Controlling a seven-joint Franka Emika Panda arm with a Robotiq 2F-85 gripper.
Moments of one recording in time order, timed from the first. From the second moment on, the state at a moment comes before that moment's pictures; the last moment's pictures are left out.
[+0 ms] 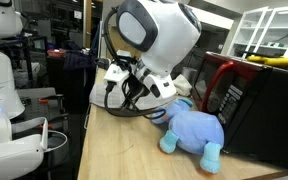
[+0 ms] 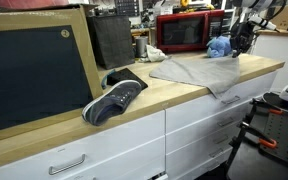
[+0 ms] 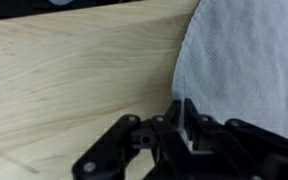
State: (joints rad) arm -0.59 0.28 -0.28 -2.05 0.39 1.90 -0.48
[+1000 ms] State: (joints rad) arm -0.39 0.28 -0.31 -1.90 0.25 1.65 0.27
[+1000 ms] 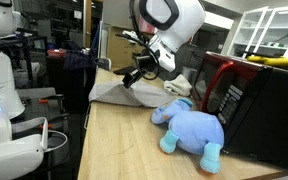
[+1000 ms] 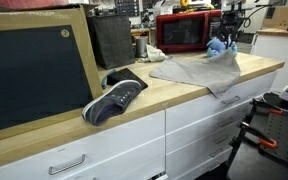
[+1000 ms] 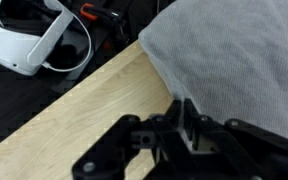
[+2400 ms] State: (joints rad) arm -0.28 0.41 -0.25 -1.75 0.62 1.82 0.81
